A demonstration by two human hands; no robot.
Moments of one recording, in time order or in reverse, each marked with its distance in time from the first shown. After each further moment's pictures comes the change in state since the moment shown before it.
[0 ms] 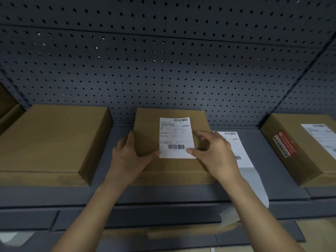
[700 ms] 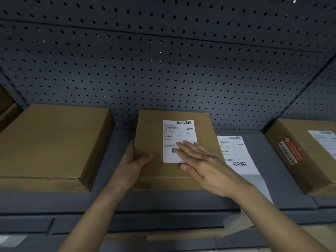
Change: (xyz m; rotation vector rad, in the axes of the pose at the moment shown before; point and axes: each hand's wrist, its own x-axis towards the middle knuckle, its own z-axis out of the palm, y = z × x) left_hand 0.002 -0.009 -0.001 -0.708 -0.191 -0.092; right_hand 0.005 0.010 0.017 -0.338 -0.487 -0.639
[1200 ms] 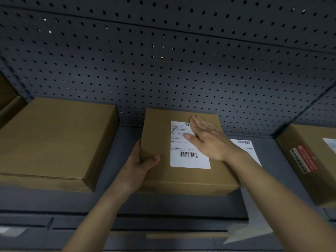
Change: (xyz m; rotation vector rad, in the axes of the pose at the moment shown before) left_hand 0.007 -0.005 -0.006 0.027 -0.050 0.027; right_hand 0.077 0.042 -0.025 -0.087 -0.147 0.284
